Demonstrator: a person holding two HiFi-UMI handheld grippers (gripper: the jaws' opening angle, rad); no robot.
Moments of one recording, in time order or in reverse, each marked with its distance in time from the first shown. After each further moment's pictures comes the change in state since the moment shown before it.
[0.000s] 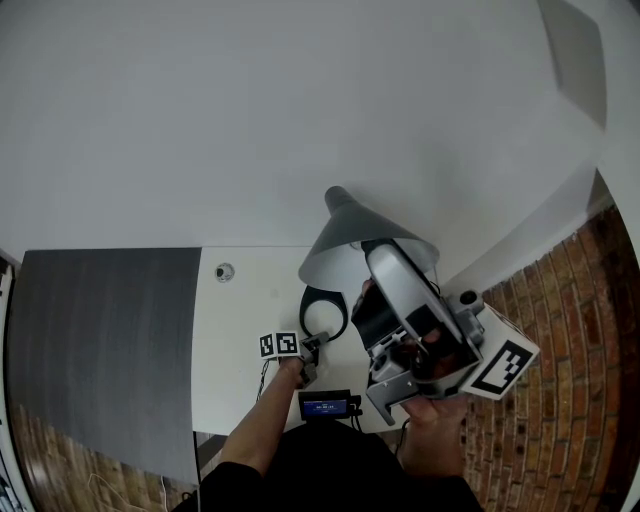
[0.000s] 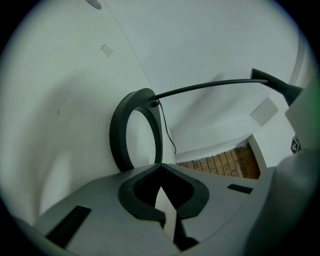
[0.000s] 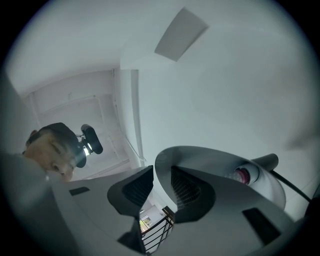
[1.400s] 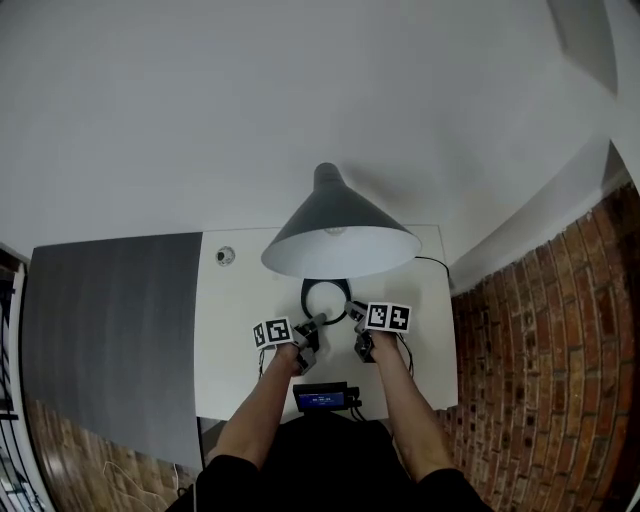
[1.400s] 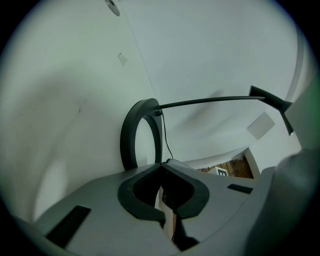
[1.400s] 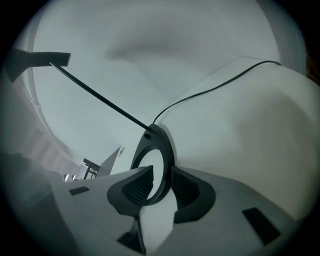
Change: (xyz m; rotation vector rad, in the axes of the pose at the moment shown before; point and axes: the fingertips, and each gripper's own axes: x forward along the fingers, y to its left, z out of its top) left arm -0.013 0.003 0.012 -0.084 -0.104 -0.051; right arm -0.321 -0.436 -0.273 0.169 0.615 -1.009
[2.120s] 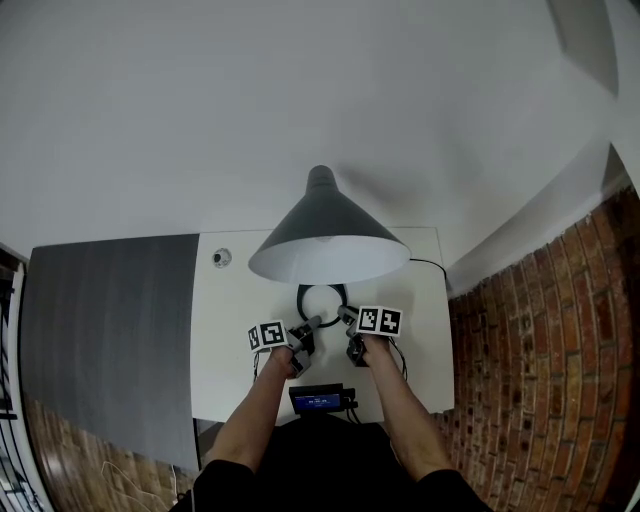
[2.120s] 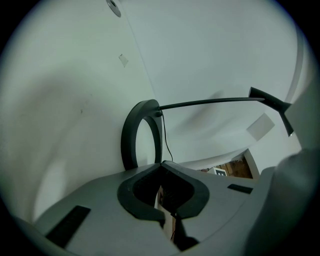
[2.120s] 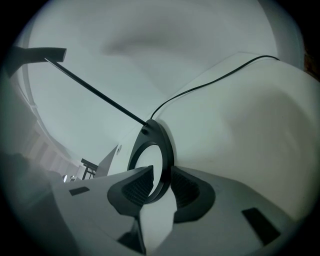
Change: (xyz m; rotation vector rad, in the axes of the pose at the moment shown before) left arm -0.003 0.001 0.001 -0.005 -0.007 -0.004; right arm 0.008 0.000 -0.011 0.023 0.024 -0.025
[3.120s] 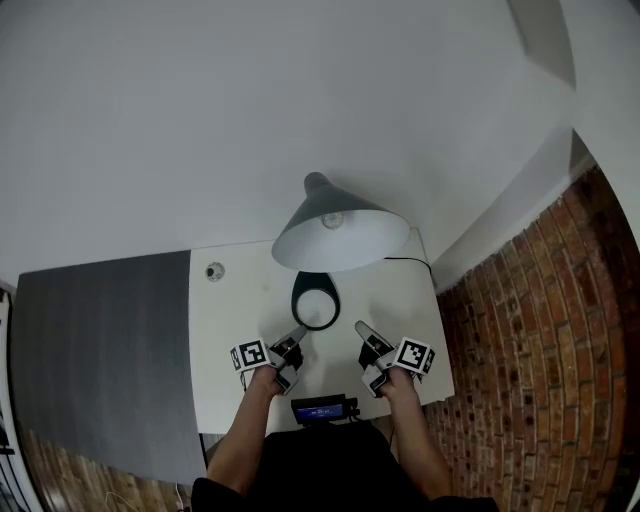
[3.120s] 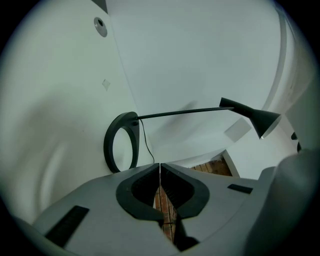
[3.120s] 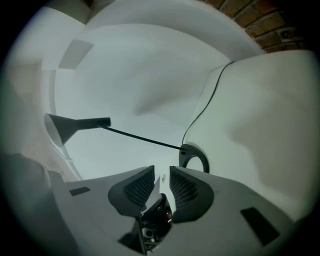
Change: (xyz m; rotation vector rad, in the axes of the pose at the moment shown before) left arm -0.059 -0.054 0.002 0.031 -0.032 -0.173; right arm -0.137 0.066 -0.004 0.336 -0.365 0.373
